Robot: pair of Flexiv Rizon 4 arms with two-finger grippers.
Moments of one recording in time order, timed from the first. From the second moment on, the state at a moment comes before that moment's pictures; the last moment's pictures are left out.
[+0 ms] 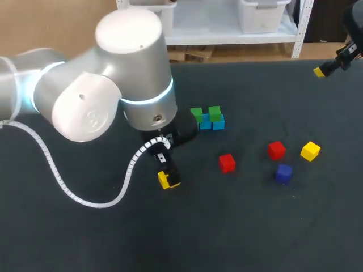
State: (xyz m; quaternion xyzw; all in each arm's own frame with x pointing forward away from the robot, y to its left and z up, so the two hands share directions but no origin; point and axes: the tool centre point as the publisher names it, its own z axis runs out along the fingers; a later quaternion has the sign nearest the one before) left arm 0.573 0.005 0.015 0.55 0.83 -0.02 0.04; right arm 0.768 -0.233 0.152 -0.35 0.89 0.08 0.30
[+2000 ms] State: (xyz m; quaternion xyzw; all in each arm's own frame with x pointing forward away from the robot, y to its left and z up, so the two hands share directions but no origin) left arm 0.610 0.006 0.088 0.62 0.78 -0.02 0.06; right arm 0.768 -0.233 0.152 -0.35 0.89 0.08 0.30
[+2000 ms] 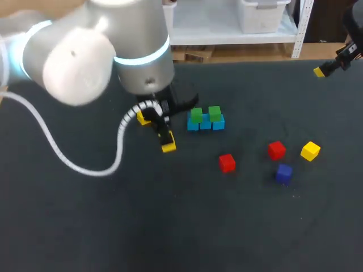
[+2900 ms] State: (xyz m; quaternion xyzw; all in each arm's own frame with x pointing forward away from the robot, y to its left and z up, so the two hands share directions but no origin) left arm 0.701 -0.063 0.118 0.68 0.73 -0.03 0.04; right arm 0.768 -0.233 0.152 -0.35 0.89 0.08 0.30
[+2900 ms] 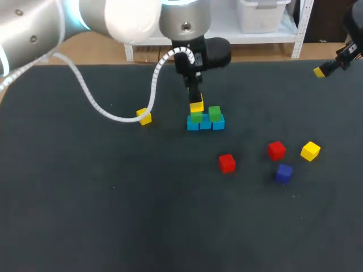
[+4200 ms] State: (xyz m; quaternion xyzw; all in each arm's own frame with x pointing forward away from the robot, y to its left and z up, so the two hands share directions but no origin) left arm 0.746 -0.088 0.067 0.71 0.71 -0.01 0.03; right arm 0.768 -0.233 0.152 -0.35 0.89 0.08 0.30
